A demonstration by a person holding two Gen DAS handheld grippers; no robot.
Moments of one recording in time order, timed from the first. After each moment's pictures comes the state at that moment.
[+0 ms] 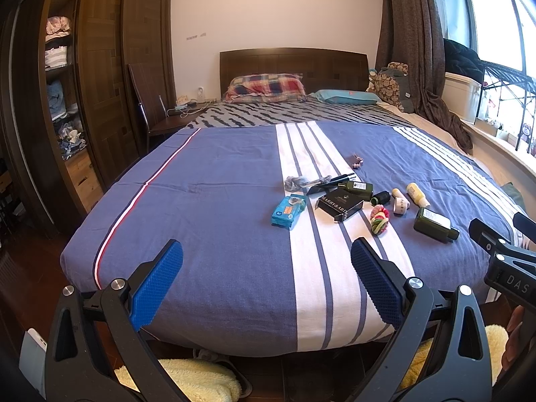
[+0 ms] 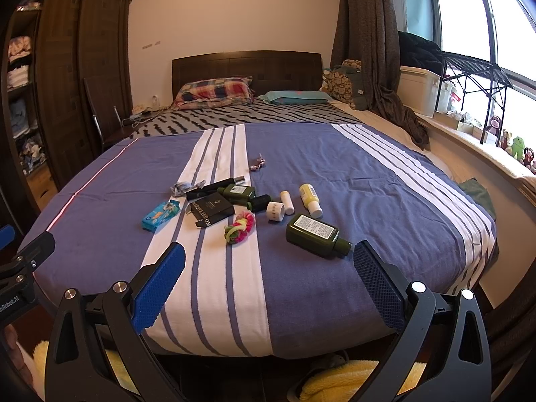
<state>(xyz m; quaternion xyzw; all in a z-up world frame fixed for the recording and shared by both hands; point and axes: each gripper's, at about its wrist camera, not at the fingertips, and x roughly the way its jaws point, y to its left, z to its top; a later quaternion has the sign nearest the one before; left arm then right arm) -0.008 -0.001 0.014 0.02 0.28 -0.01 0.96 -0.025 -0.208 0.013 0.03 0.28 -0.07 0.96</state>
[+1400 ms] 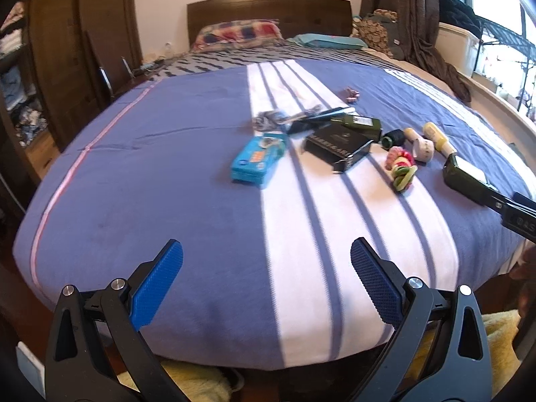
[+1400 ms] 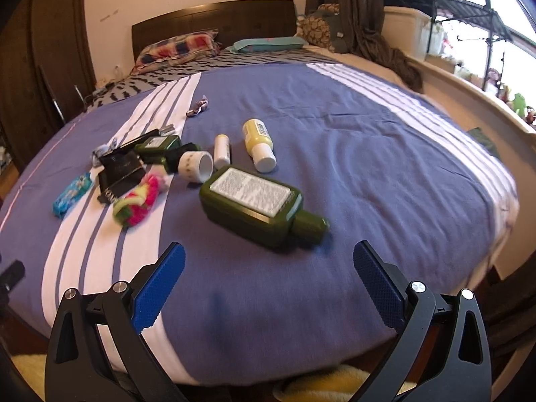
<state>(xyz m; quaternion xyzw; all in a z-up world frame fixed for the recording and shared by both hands) 0.102 -0.032 -0.094 0.04 0.38 -0.06 0.92 0.088 -0.307 -0.098 0.06 0.37 -0.10 0.92</state>
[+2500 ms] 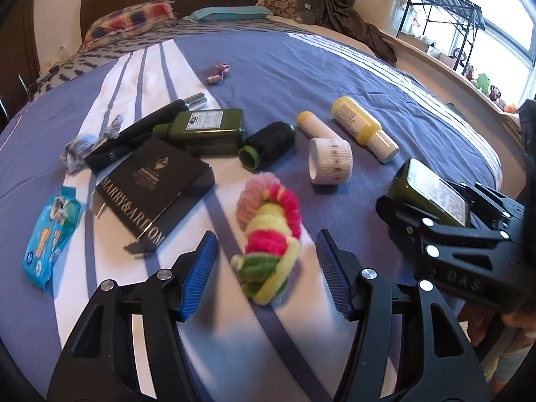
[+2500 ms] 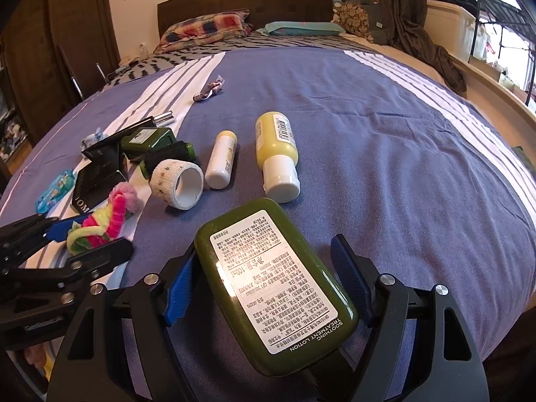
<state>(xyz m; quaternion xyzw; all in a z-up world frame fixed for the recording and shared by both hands) 0.205 -0.177 -0.144 0.07 0.42 -0.24 0.87 0.152 -0.324 -0.128 0.05 0.40 -0.04 0.92</state>
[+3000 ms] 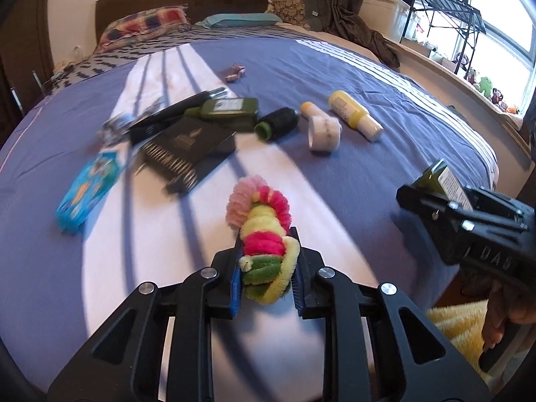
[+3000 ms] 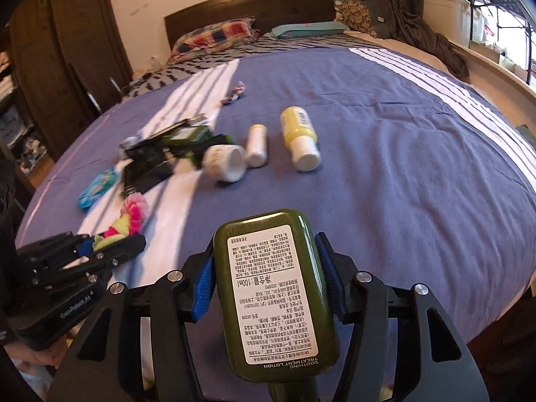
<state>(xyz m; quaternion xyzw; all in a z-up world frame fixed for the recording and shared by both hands) 0.143 -0.140 -0.130 0.07 0.41 -0.22 0.88 0.093 -0.306 -0.104 0.10 0.38 0.00 0.92</state>
